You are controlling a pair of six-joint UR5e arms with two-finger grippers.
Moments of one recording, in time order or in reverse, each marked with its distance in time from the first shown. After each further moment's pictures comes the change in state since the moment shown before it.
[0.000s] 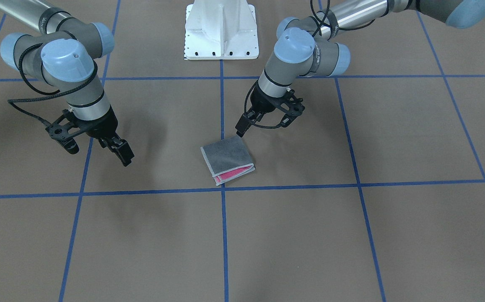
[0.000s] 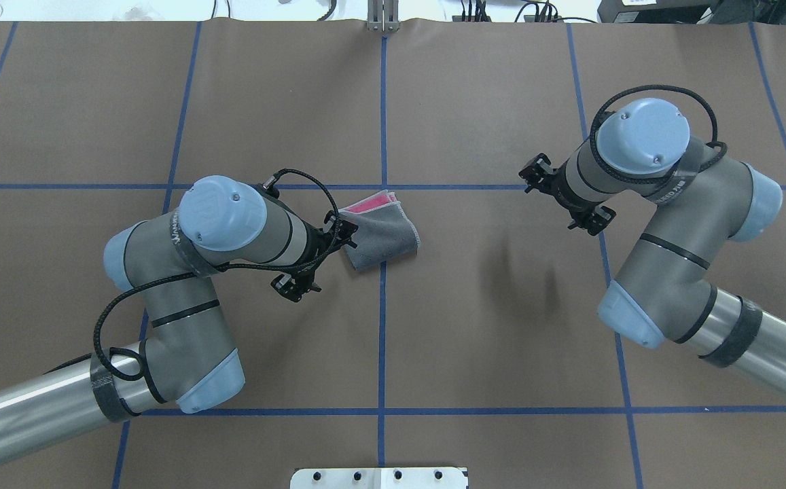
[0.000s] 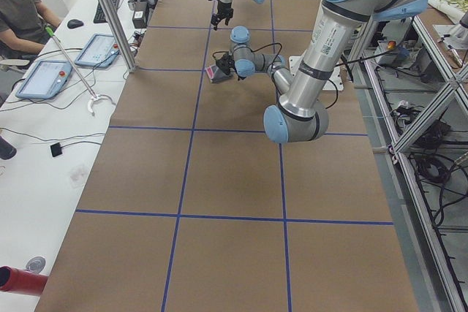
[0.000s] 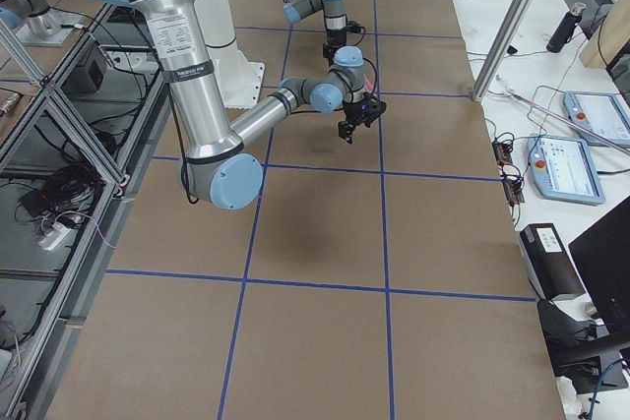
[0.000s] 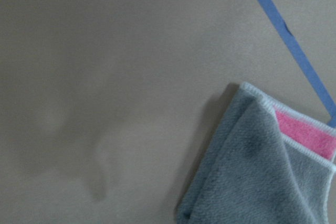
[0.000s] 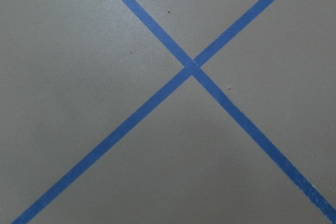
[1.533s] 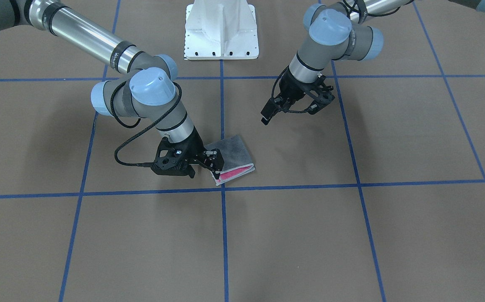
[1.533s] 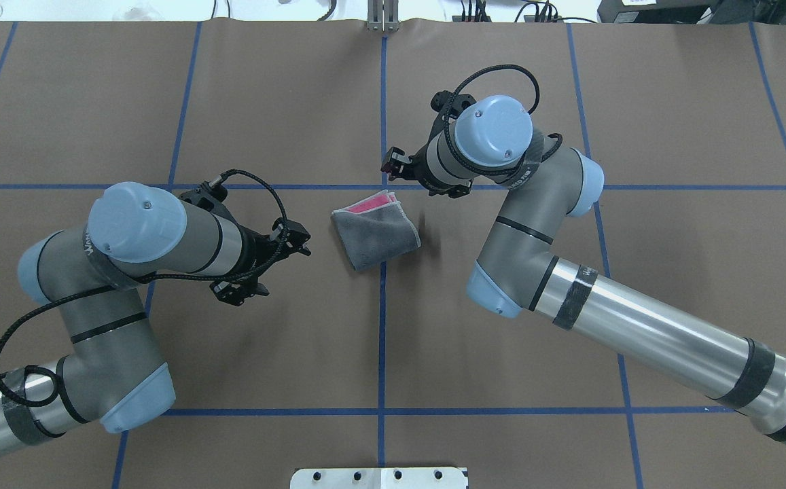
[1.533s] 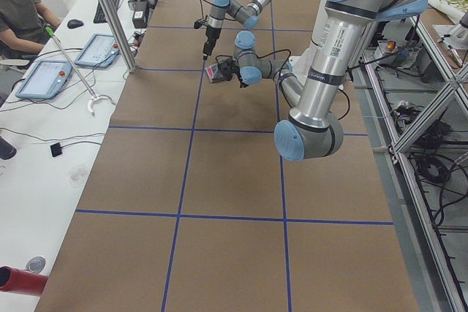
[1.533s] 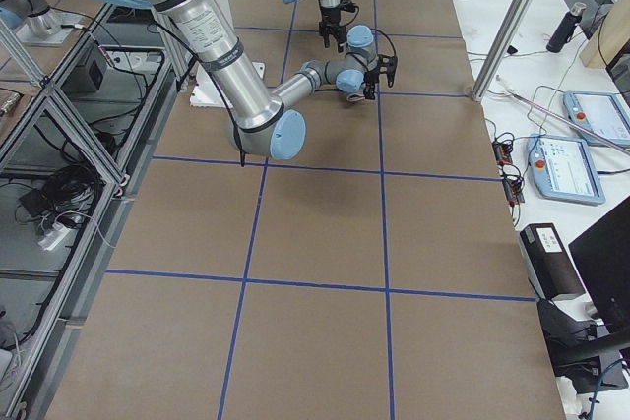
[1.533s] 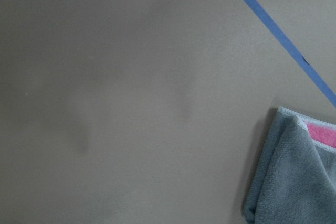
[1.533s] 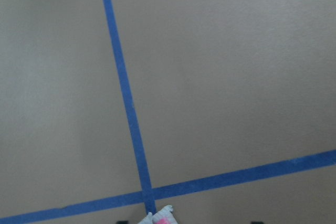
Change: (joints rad) left arm -0.023 0.166 -0.169 0.007 -0.001 0.149; right arm -0.093 0.335 -0.443 0.453 -0.037 -0.332
